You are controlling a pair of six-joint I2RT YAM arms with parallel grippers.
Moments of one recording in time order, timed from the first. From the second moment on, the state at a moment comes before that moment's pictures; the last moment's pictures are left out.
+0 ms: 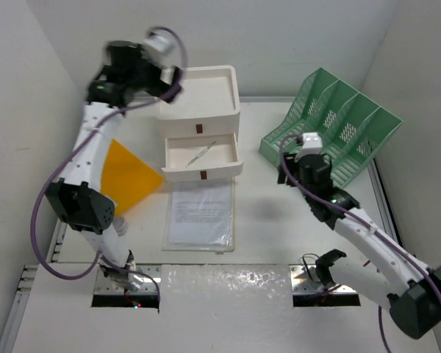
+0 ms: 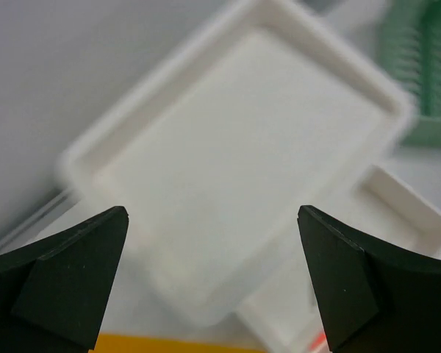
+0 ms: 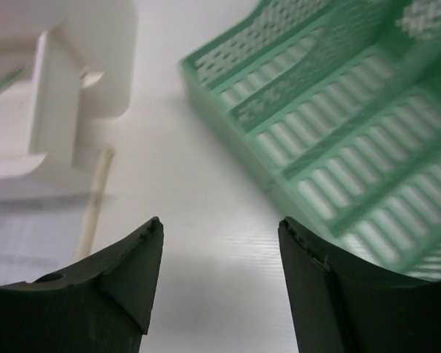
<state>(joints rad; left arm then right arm) -0.27 1.72 1.92 -0.65 0.33 0.35 0.43 0.89 0.70 -0.25 0.33 0.20</state>
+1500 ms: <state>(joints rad) 0.04 1.89 1.73 -0.31 0.53 0.03 0.91 1.90 1.06 0.46 0.61 0.31</state>
